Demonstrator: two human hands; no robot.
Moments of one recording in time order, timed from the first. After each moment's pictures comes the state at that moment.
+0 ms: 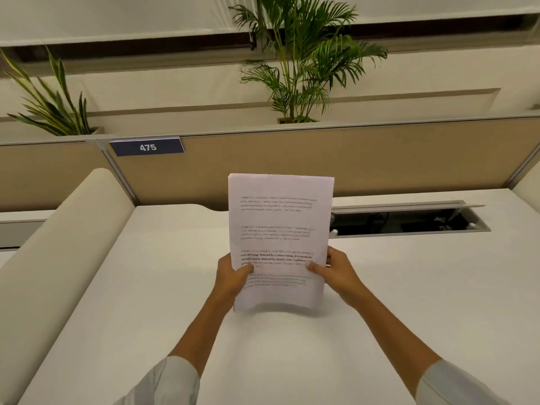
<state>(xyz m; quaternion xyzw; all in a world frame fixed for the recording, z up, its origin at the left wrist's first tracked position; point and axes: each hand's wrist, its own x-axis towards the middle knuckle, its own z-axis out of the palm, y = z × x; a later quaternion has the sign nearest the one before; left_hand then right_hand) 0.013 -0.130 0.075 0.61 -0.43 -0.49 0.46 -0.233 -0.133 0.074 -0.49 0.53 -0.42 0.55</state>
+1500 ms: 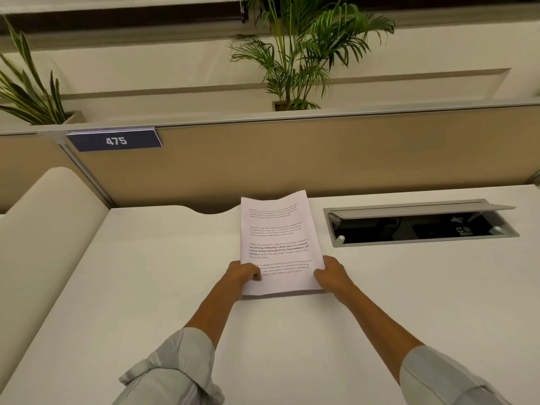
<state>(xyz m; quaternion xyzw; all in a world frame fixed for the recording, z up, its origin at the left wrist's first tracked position) 0.001 -0.247 0.006 0.72 -0.28 -0.58 0.26 -0.225 -0.228 0.006 -0.48 0.73 -0.20 0.45</state>
